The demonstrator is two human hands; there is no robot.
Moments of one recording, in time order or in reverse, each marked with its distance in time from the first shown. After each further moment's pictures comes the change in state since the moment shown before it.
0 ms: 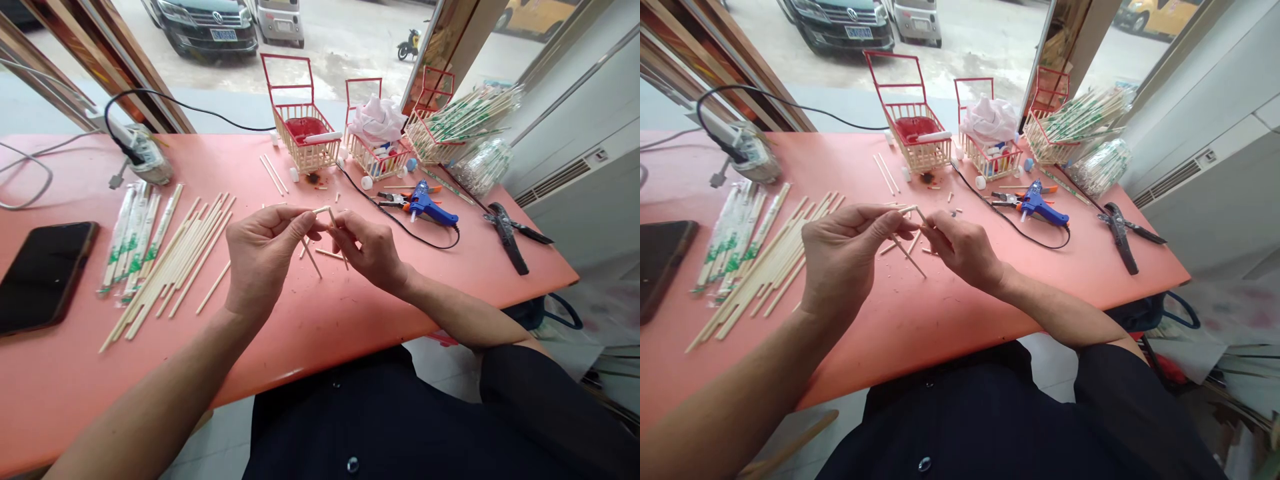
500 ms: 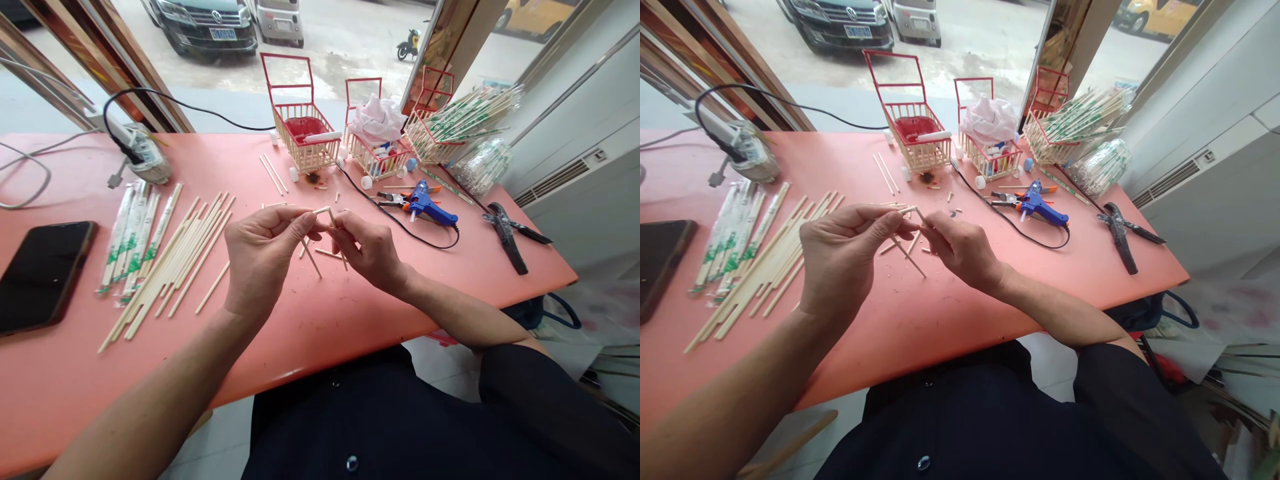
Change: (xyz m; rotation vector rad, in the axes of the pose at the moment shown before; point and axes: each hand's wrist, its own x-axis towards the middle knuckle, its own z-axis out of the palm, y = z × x) left_hand 0.000 0.000 -0.001 0.044 -0.009 0.032; right_hand 0.000 -0.003 0.000 -0.012 -0.006 -0.011
